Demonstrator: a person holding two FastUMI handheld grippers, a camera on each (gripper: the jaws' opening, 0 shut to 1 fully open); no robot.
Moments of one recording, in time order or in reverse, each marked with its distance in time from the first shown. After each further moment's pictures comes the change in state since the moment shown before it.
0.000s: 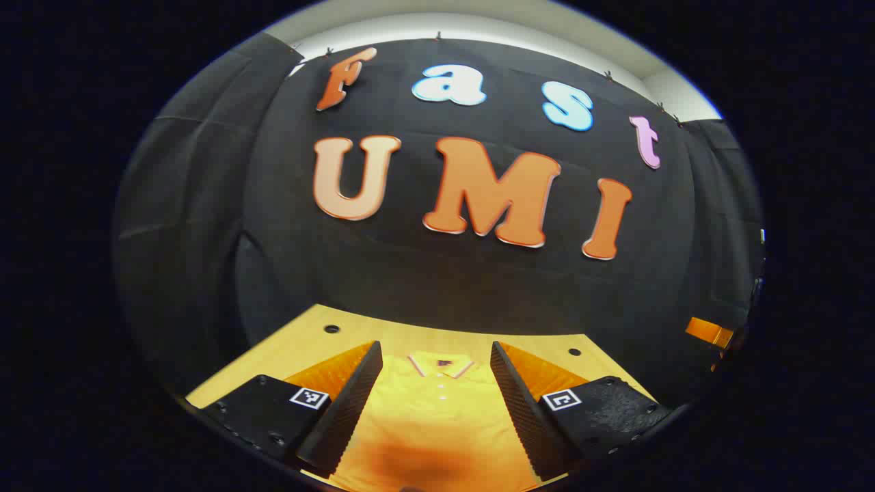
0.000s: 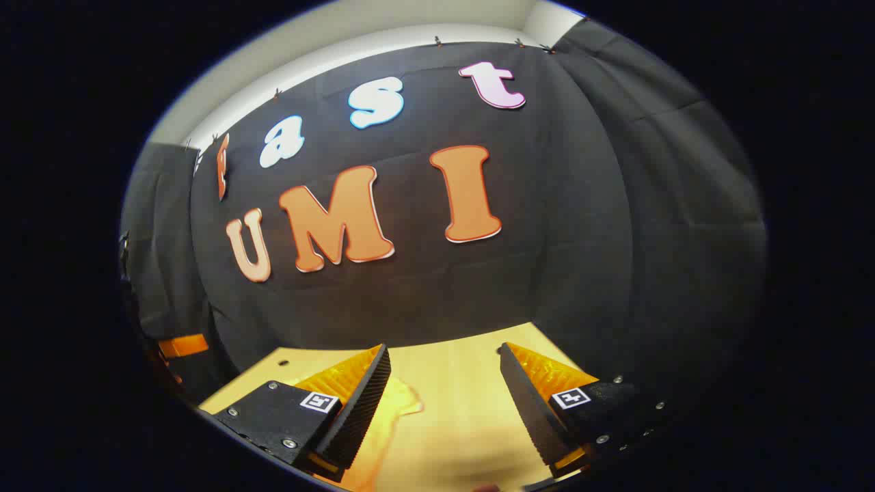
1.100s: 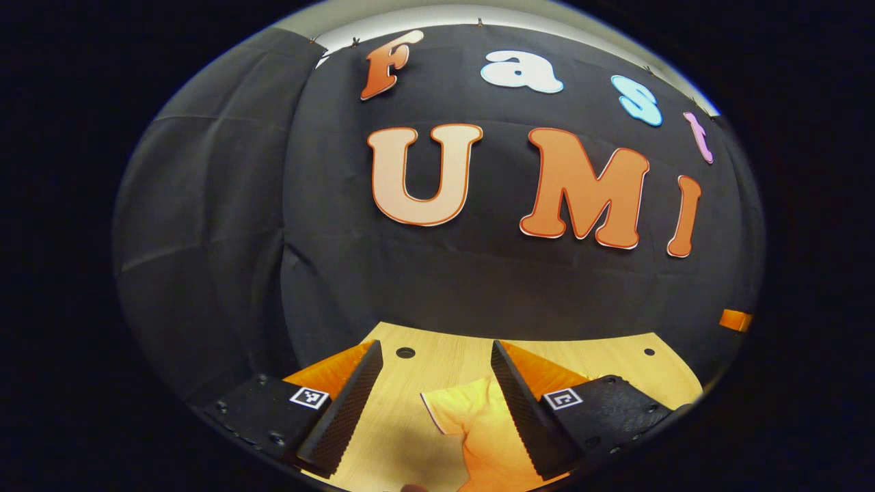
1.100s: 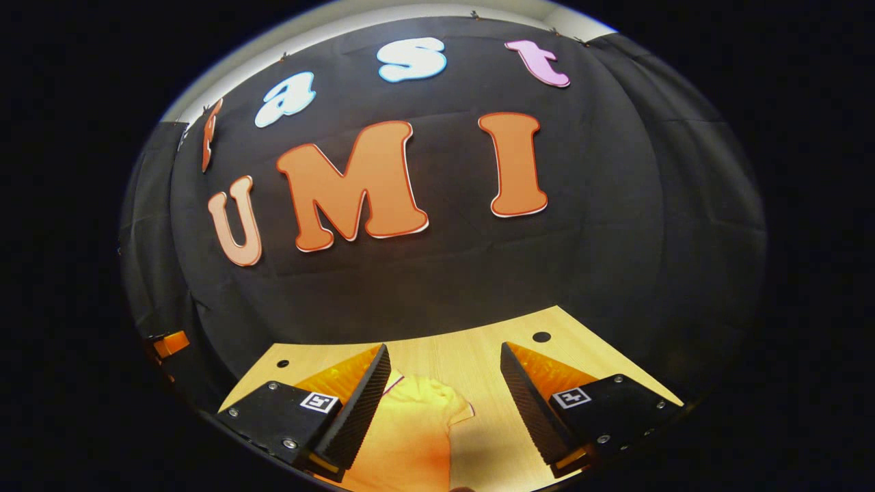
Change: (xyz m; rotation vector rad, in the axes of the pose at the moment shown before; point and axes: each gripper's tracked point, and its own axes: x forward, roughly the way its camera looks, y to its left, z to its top) left arm 0.131 0.113 0.011 0.046 0.070 0.139; right arm 0.116 0.078 -0.037 -0.095 0.150 -0.061
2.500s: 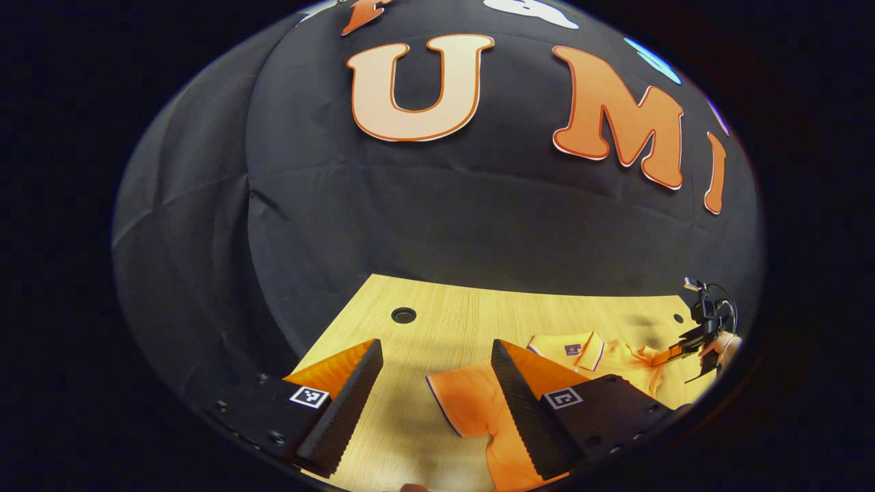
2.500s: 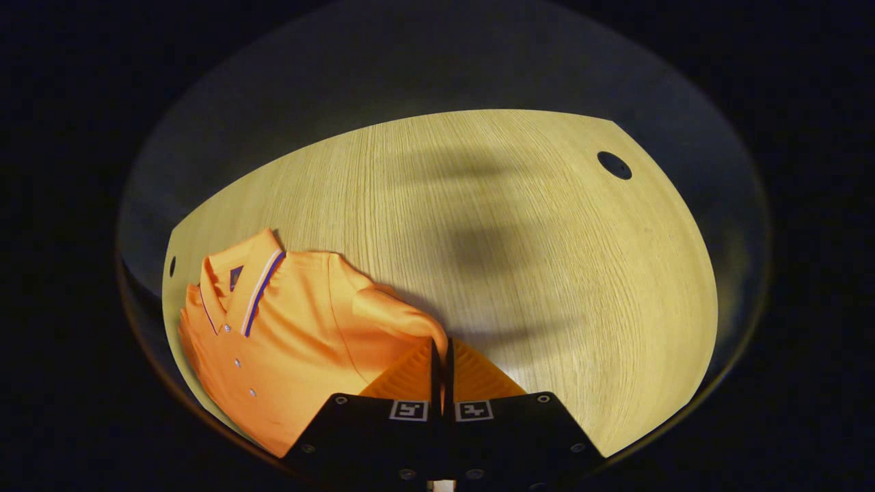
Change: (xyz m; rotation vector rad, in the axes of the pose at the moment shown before) left arm 0.133 0.024 -0.083 0.060 0.233 -0.016; right arm 0.210 -0.016 -0.265 -0.083 0.914 -0.127
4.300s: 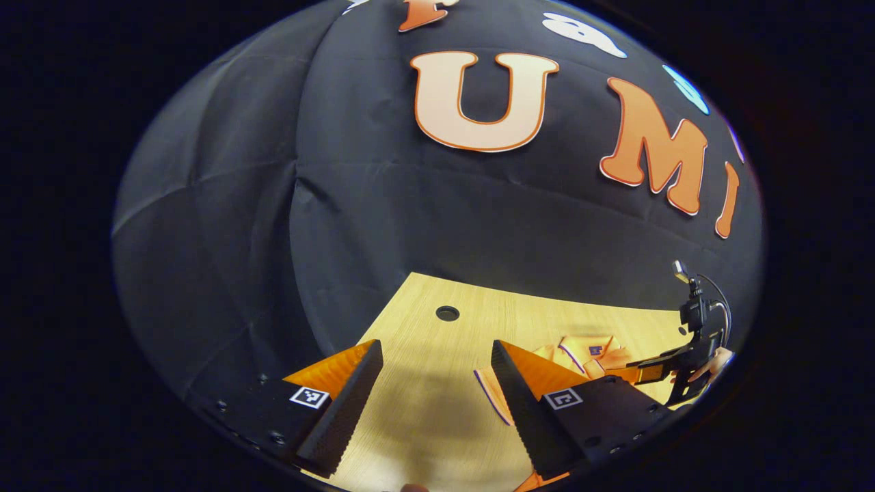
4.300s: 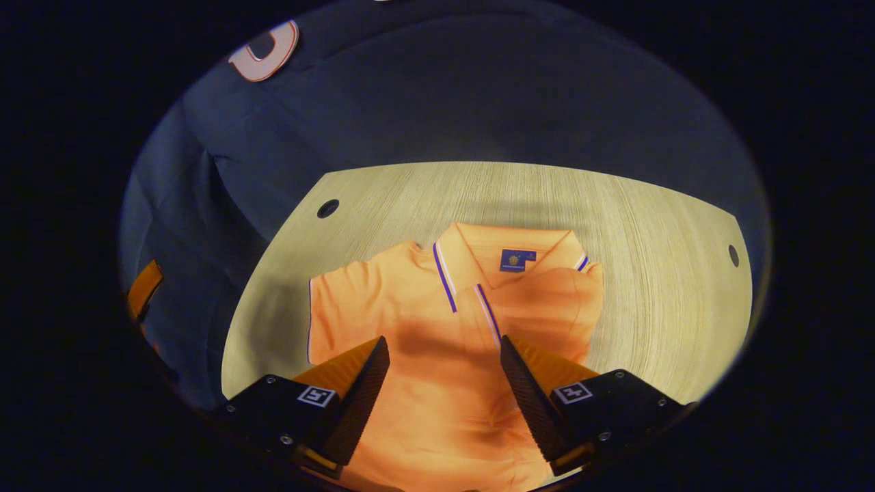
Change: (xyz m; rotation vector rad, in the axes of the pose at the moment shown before) left arm -0.032 0.087 -0.005 -0.084 -0.009 0.036; right arm -0.102 0.251 -0.030 -0.304 -0.170 0.377
